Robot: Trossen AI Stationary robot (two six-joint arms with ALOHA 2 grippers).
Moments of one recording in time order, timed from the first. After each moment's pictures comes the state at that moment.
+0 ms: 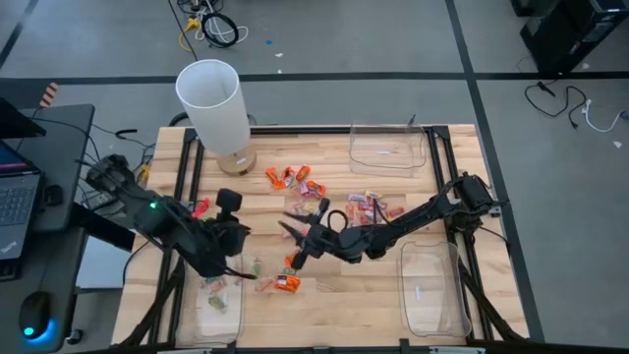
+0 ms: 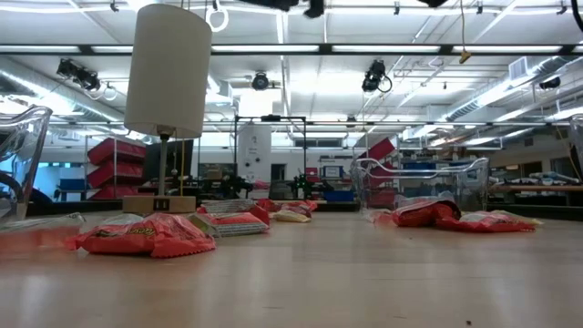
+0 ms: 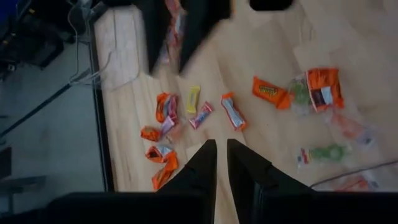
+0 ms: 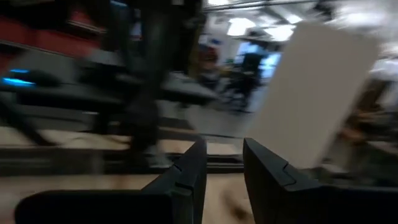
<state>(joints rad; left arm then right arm) -0.63 1.34 1.56 -1.33 -0.60 -0.09 0.31 1.94 1.25 0.78 0.72 -0.31</state>
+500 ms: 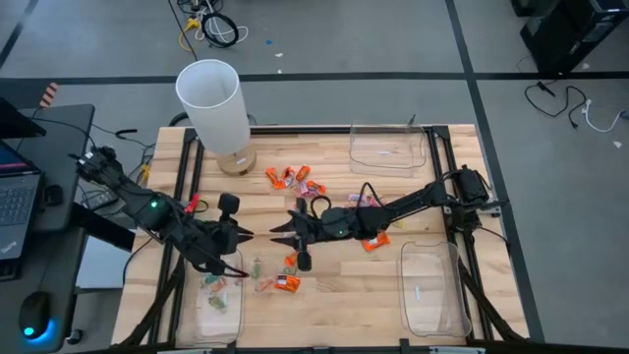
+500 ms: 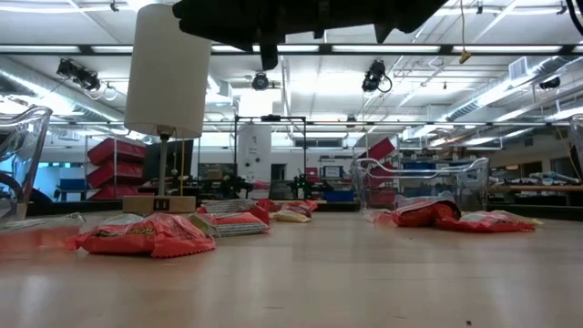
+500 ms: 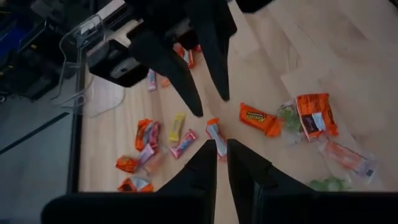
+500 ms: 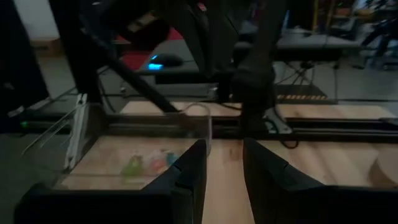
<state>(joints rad) -0.63 1.07 1.08 -0.85 -0.58 0.00 0.18 1.94 1.25 0.57 0.11 0.05</state>
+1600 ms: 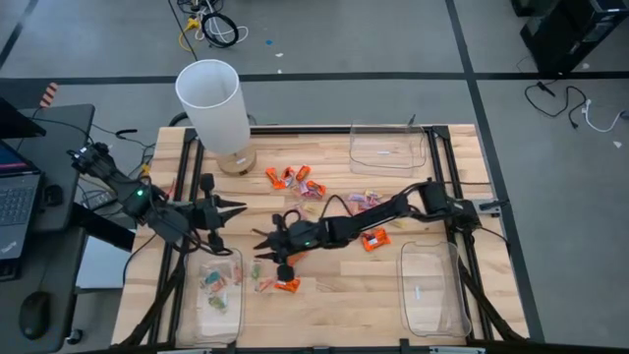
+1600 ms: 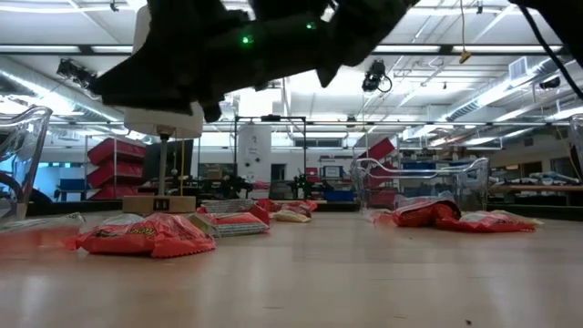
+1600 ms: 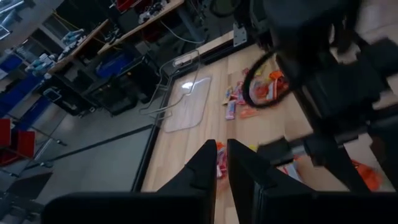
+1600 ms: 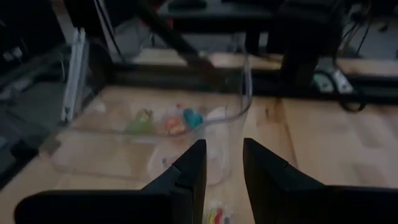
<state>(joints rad) -0.63 0.78 0.83 -0.57 -0.90 0.10 0.18 2.26 1.55 0.40 0.00 0.04</state>
